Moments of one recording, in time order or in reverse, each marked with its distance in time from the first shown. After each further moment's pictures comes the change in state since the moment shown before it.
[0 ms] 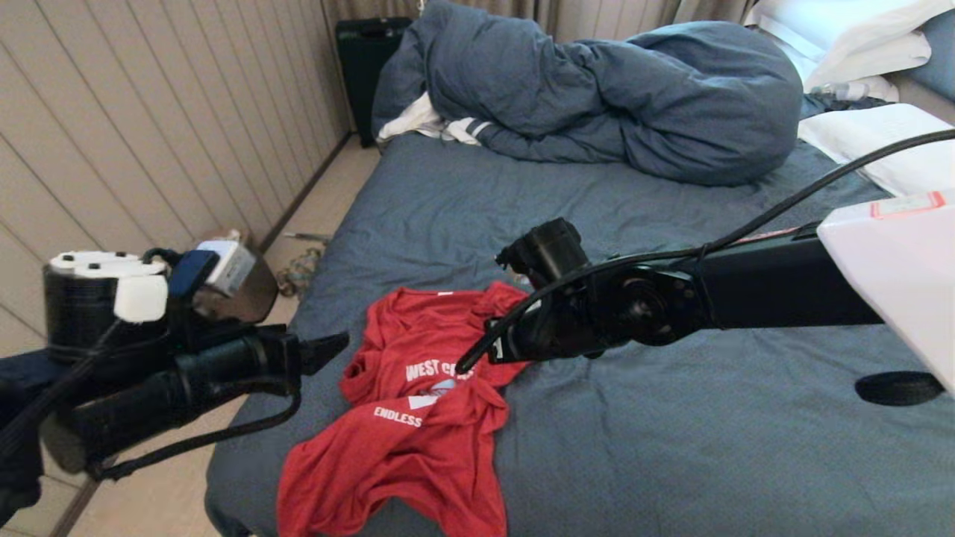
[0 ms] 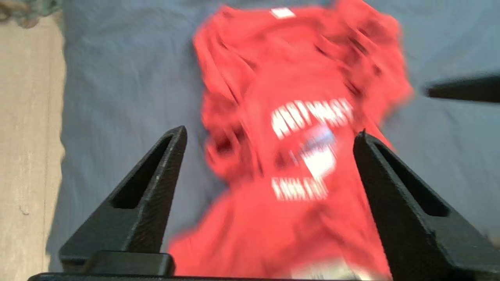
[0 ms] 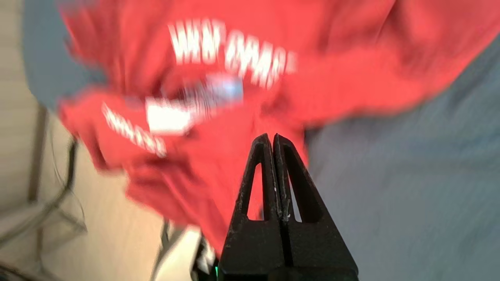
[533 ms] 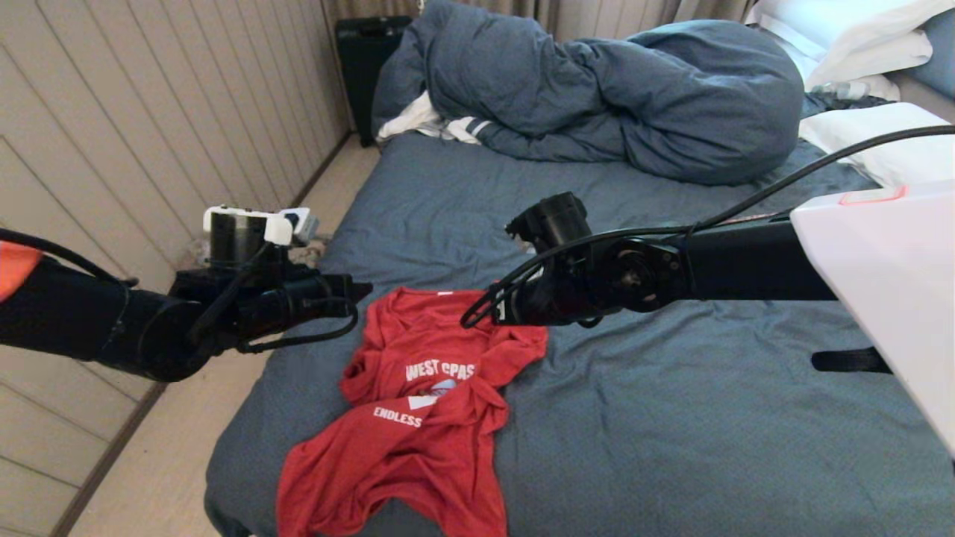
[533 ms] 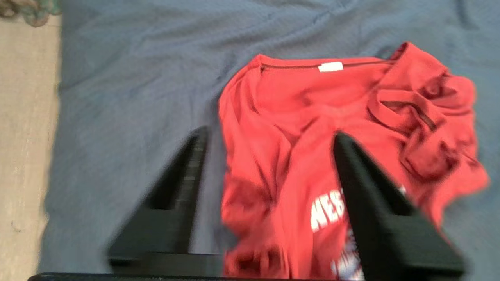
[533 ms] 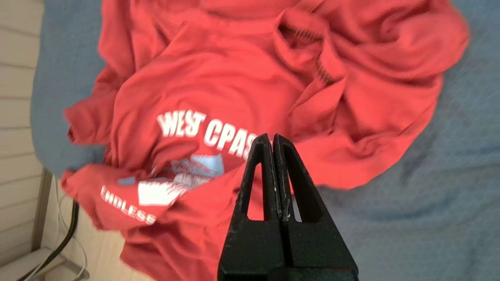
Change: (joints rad) left arm 0.081 0.408 -0.402 0.017 -0.015 -0.018; right arm -0.067 0.065 -0.145 -0.002 -0.001 -0.009
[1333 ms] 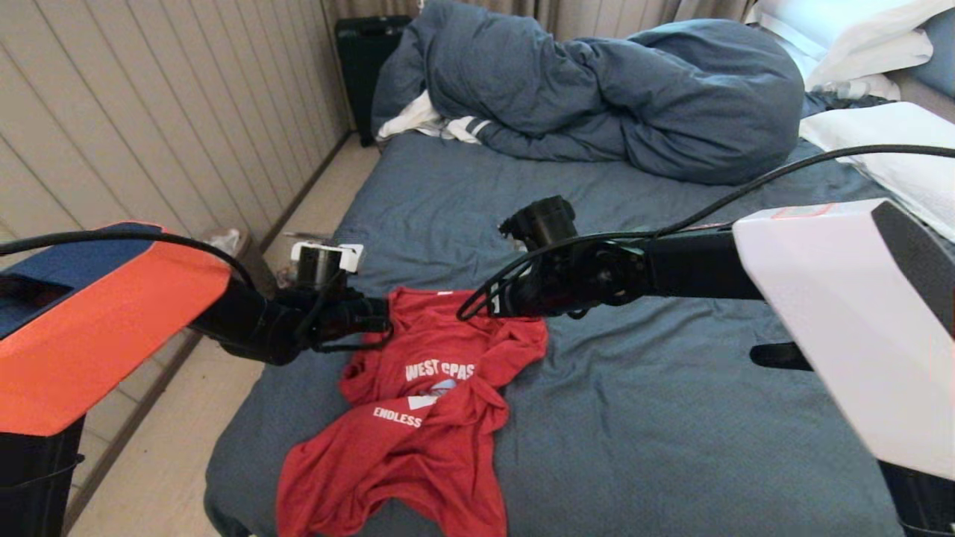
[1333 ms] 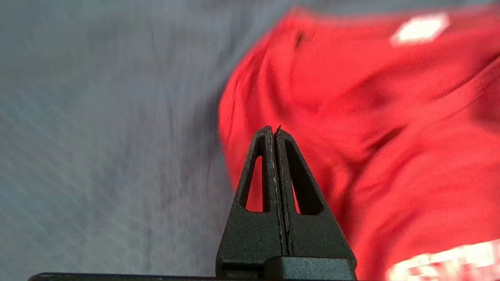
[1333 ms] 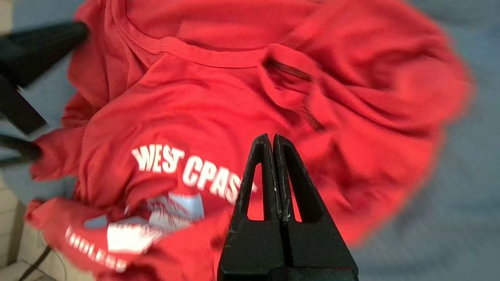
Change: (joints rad) left arm 0.000 0.353 -0.251 0.013 0.022 0.055; right arm -0.025 0.132 -0.159 0.013 0.000 -0.051
